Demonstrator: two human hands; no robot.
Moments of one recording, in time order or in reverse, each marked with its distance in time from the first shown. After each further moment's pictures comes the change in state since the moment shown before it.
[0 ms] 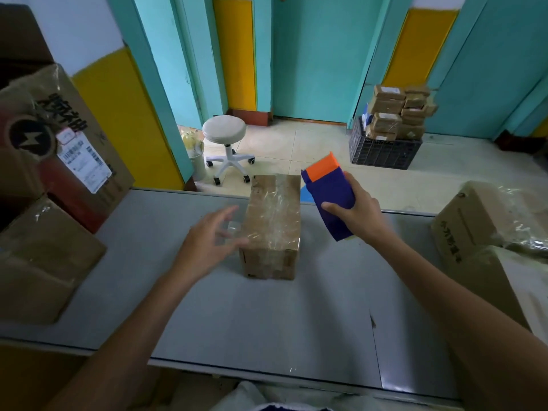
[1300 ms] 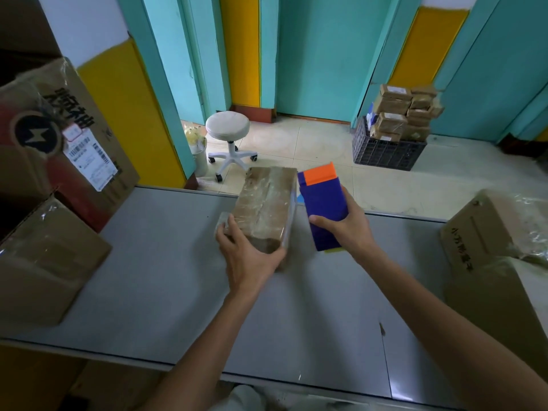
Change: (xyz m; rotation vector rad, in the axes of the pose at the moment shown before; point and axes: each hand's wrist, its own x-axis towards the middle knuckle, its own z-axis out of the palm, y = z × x) left_hand -0.008 0.022 0.068 -0.041 0.259 -0.436; right_hand -0.004 -0.009 0.046 0.280 0.022 0.076
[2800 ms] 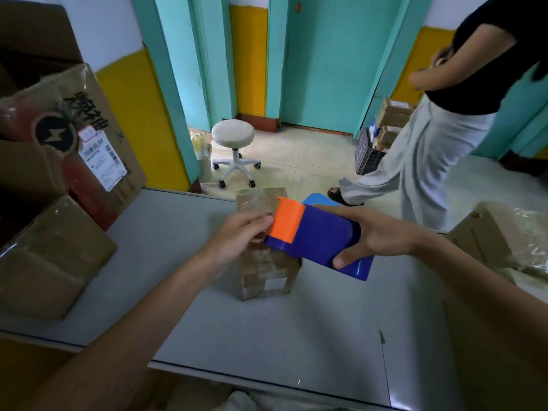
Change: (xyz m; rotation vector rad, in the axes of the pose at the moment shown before) left_hand 0.022 0.030 -0.077 -0.532 -0.640 0.059; right_hand -0.019 -0.074 -0.060 -0.208 -0.916 -0.174
